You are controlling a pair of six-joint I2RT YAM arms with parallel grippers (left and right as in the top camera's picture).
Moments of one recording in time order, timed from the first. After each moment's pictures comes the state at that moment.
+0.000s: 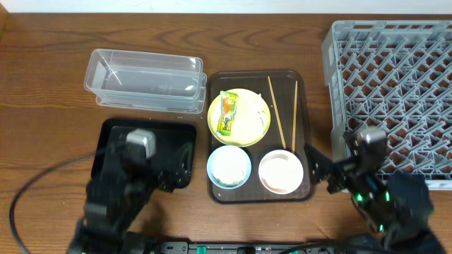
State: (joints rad) left arm -0.24 0.47 0.65 -0.54 0.23 -0.28; right arm 0.31 0.51 0.72 -0.57 -0.16 0.28
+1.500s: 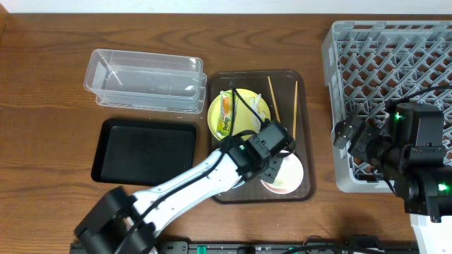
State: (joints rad) left arm -0.93 1.65 1.14 -0.68 0.04 -0.48; right arm 0.04 0.97 1.15 -1.10 -0.09 0.53
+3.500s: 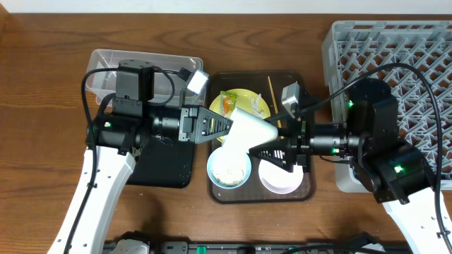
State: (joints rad) left arm -0.19 1.27 1.14 -0.65 1.44 -0.35; right arm 0.39 1.09 1.15 -0.58 -1.02 0.05
